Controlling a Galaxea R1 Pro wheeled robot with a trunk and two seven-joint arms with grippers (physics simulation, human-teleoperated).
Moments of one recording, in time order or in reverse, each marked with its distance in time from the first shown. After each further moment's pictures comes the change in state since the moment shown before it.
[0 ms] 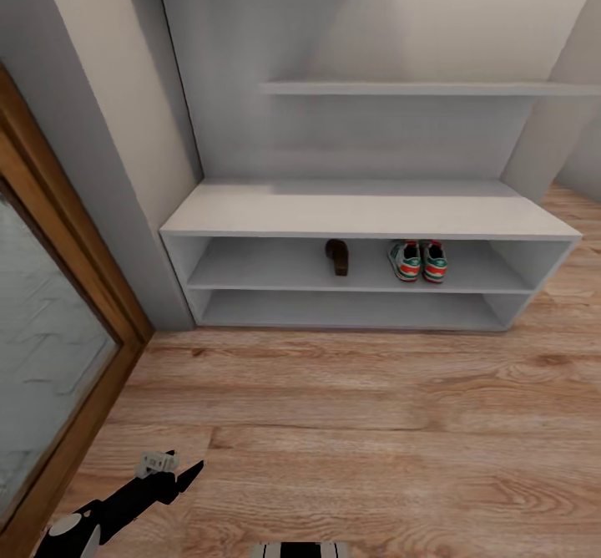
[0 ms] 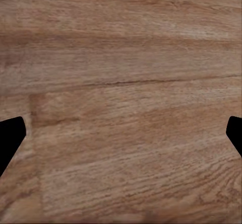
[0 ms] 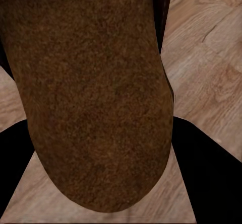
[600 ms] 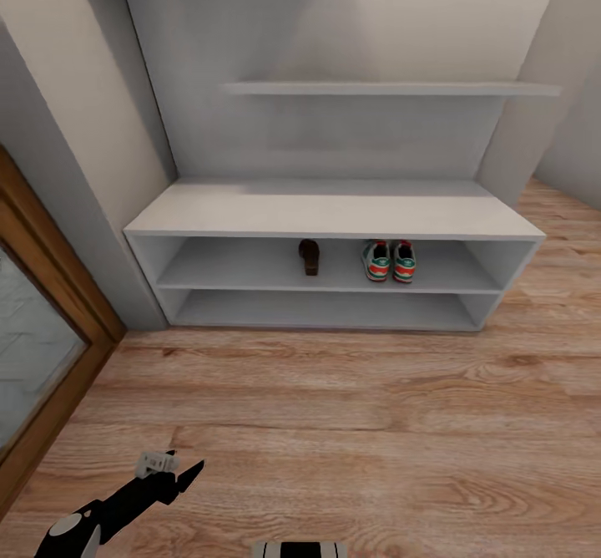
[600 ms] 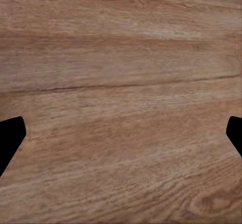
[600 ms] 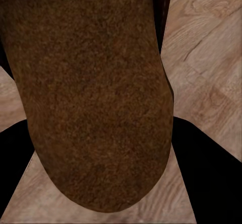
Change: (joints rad) left arm 0.000 -0.001 0.000 0.000 0.000 -0.001 0.000; right arm 0.000 -0.001 0.000 -0.001 0.000 0.000 0.000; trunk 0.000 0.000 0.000
